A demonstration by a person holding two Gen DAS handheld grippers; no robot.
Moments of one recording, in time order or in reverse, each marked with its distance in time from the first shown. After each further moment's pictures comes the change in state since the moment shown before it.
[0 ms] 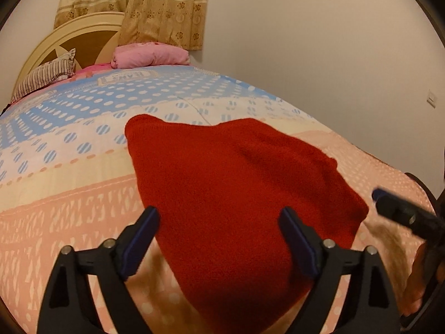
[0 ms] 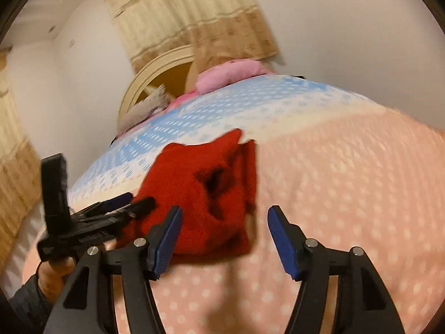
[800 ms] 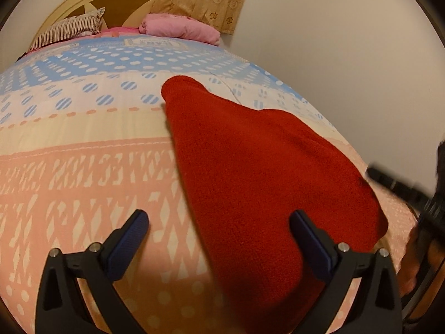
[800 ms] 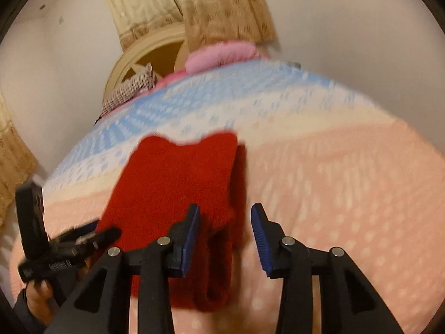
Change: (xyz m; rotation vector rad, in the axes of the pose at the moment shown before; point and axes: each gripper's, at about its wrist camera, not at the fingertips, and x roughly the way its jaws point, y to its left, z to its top) left arm 0.009 0.035 -0.014 -0.207 0.077 0.010; right arm 0.056 -0.009 0.049 -0.044 0.080 -0.102
